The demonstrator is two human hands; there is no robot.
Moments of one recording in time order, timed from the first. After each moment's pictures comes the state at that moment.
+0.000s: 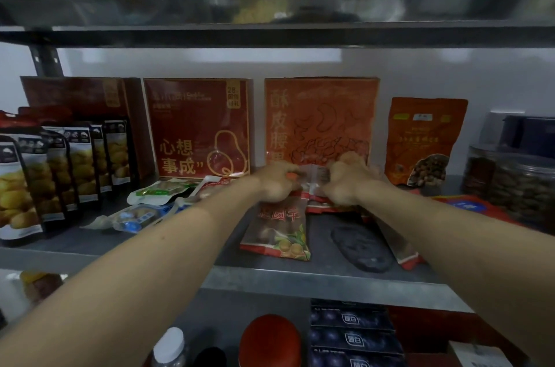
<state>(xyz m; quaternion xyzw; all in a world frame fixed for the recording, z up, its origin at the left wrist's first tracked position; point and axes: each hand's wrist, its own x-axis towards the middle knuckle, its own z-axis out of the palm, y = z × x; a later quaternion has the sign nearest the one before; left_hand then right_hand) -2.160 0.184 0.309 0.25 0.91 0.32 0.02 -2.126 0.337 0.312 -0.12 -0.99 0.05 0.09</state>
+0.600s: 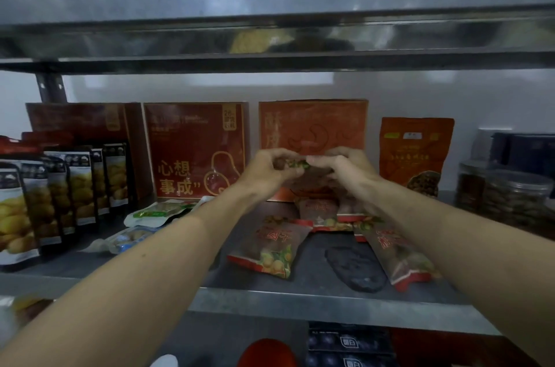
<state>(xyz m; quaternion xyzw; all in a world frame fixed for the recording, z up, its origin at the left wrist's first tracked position) -2.155 0.184 0.335 0.29 0.78 0.54 -0.12 -2.105 0.346 0.344 -0.03 -0.82 0.54 0.19</state>
